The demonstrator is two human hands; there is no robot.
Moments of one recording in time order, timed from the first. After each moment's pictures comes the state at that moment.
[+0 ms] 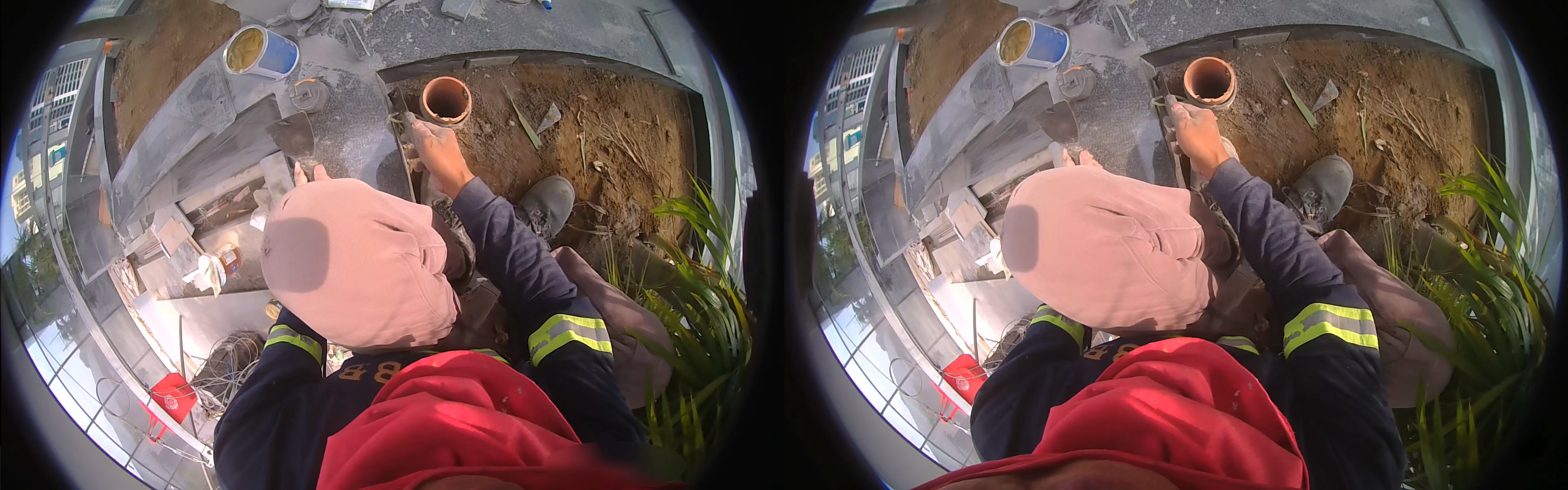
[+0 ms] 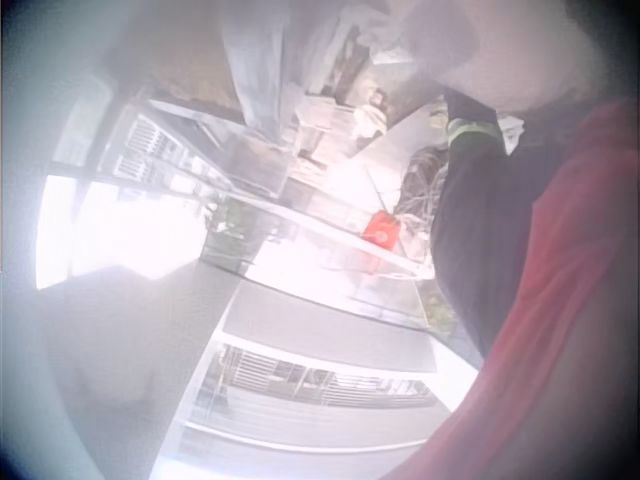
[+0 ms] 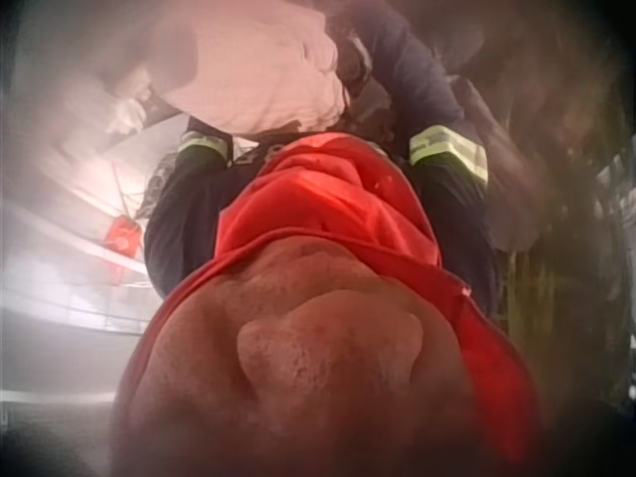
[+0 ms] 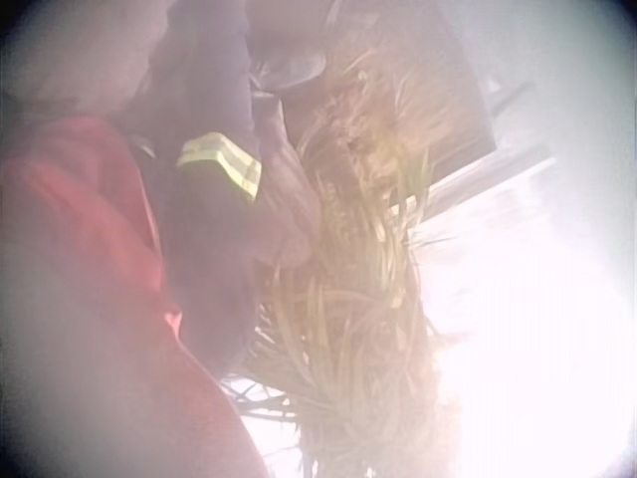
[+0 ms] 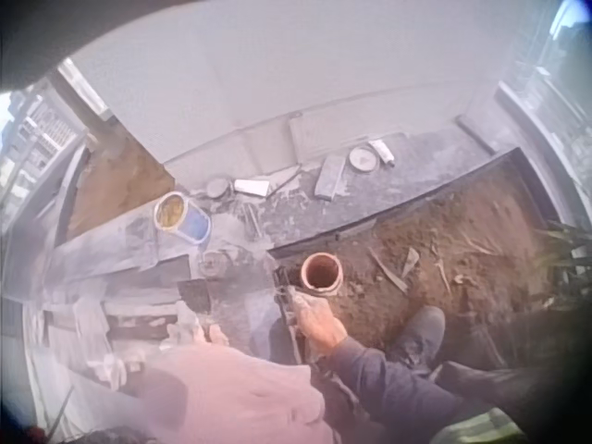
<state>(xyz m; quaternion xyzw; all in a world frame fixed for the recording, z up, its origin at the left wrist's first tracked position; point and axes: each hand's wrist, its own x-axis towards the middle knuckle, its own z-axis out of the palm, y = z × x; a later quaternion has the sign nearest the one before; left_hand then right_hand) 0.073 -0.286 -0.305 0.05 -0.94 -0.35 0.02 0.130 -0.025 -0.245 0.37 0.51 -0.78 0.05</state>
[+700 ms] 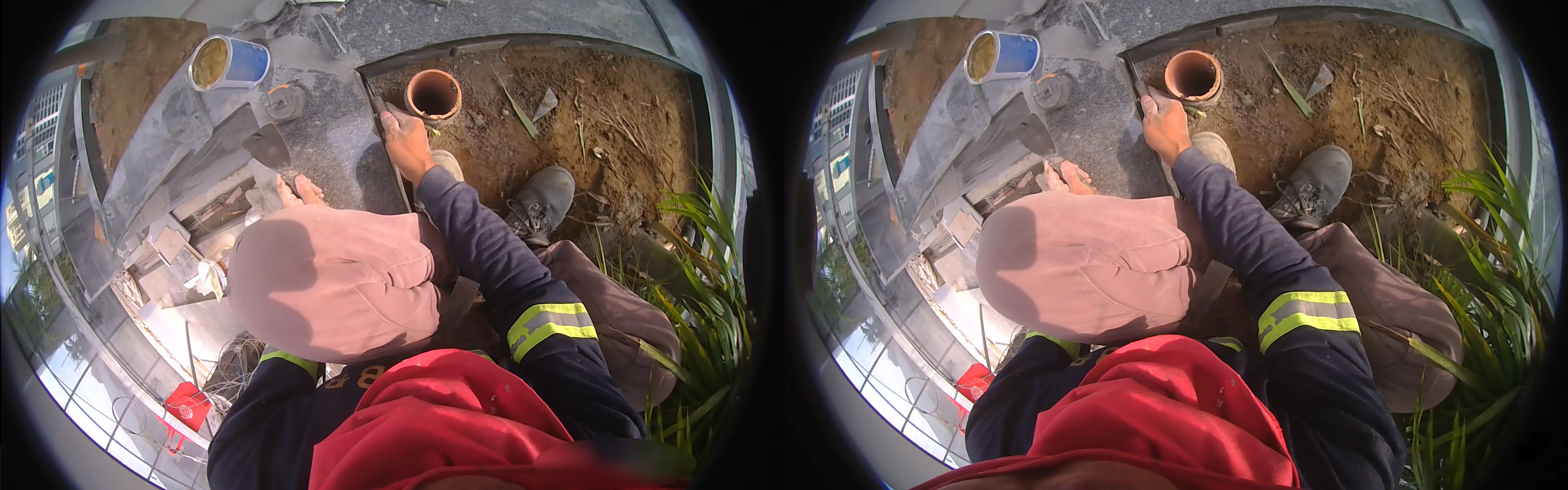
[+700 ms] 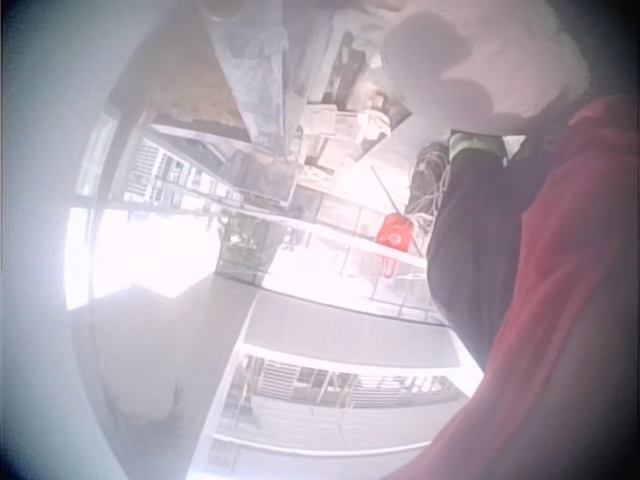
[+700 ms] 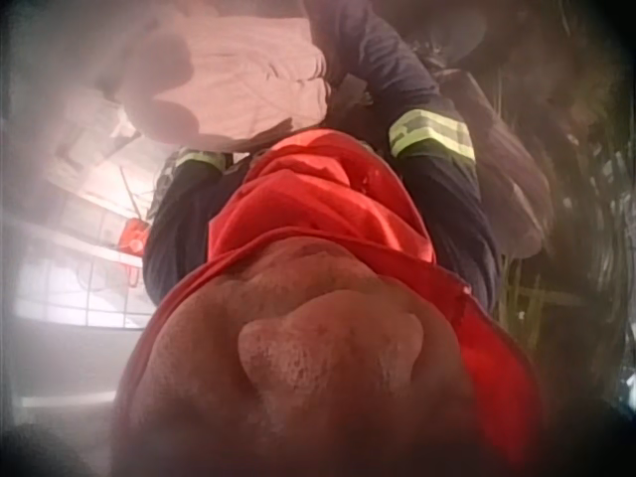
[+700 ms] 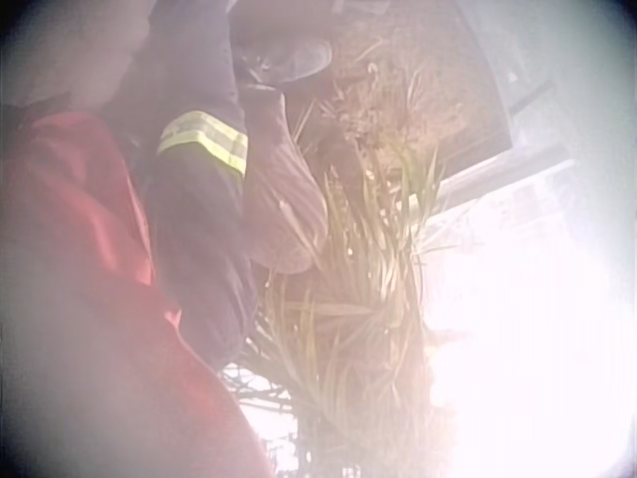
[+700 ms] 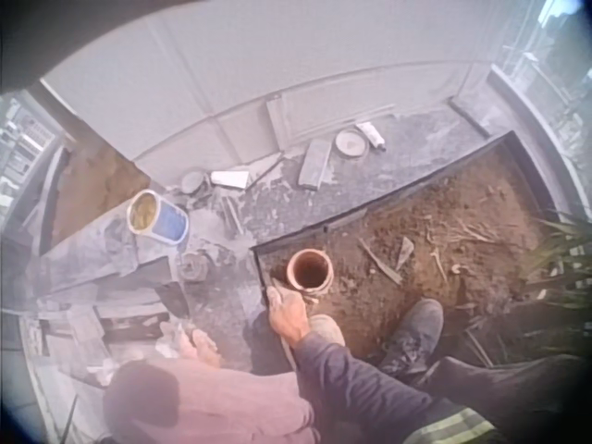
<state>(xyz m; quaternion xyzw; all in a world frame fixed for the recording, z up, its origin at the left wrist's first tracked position) 0.073 -0.257 -0.297 0.12 -0.81 -0.57 0.00 0.093 -0.056 -0.337 0.34 0.64 -0.68 -0.10</state>
